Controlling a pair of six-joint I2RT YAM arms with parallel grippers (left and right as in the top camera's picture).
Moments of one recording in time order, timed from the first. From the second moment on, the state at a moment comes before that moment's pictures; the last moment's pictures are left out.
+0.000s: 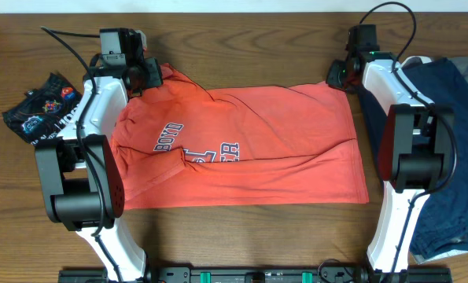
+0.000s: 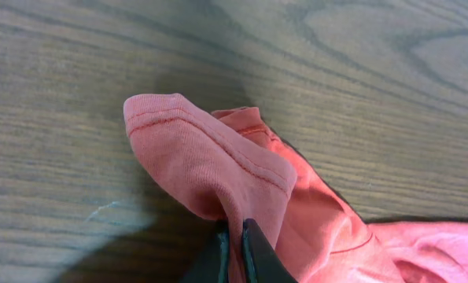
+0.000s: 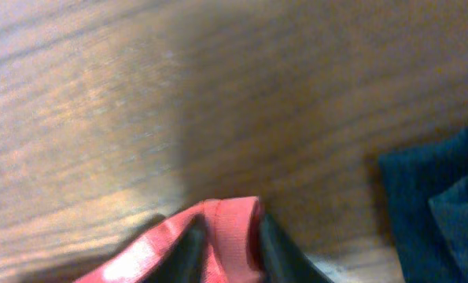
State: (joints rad) left arm 0.06 1.98 1.44 -0.41 0.20 -0.17; right arm 0.02 2.28 1.70 -0.59 -0.03 0.38
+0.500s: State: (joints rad) left arm 0.08 1.88 1.43 -0.56 0.26 -0.17; right arm -0.02 2.25 1.71 -0.79 0.03 0.44
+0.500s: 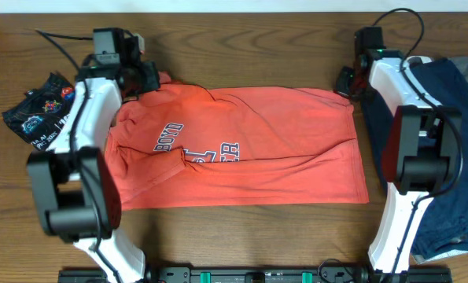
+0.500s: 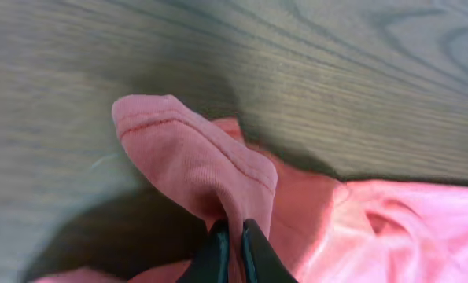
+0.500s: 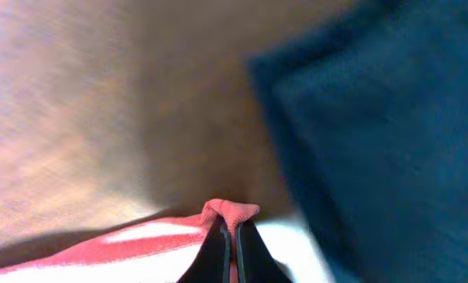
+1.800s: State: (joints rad) left arm 0.34 1.56 1.41 -1.50 0.25 -0.20; right arm -0.08 1.96 1.64 -1.59 -0.01 0.18
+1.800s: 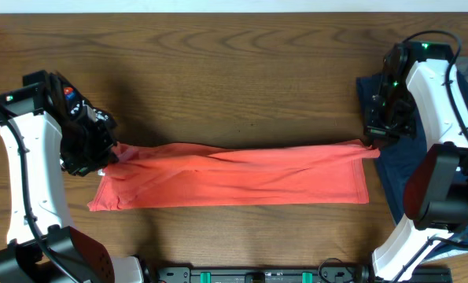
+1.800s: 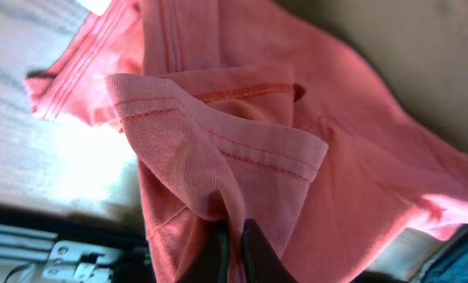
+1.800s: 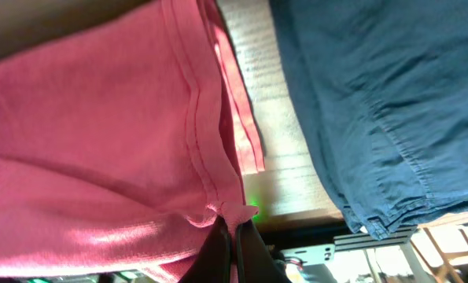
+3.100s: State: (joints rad) left arm 0.34 1.56 1.15 -1.36 0.09 -0.28; right arm -0.07 1.91 1.25 -1.29 -0.01 0.18
